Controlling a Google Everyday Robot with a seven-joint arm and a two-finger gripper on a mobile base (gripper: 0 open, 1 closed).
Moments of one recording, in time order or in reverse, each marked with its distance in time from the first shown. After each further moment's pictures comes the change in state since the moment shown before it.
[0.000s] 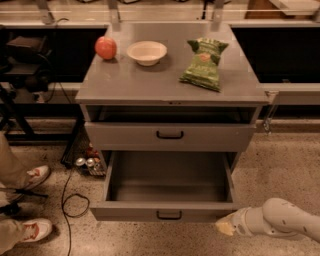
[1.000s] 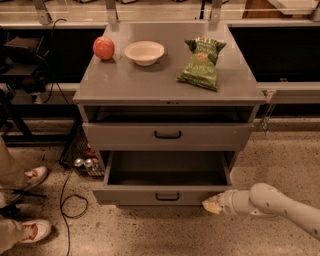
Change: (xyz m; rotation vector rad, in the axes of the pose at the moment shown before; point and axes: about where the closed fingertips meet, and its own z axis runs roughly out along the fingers) arm -0.075 -0.034 0.041 -0.003 -0.164 -0.079
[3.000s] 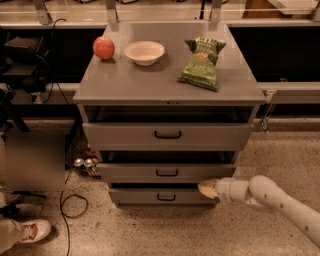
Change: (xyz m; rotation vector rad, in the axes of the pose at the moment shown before) arm -0.060 -0.038 0.021 -0.017 -0.212 -0.031
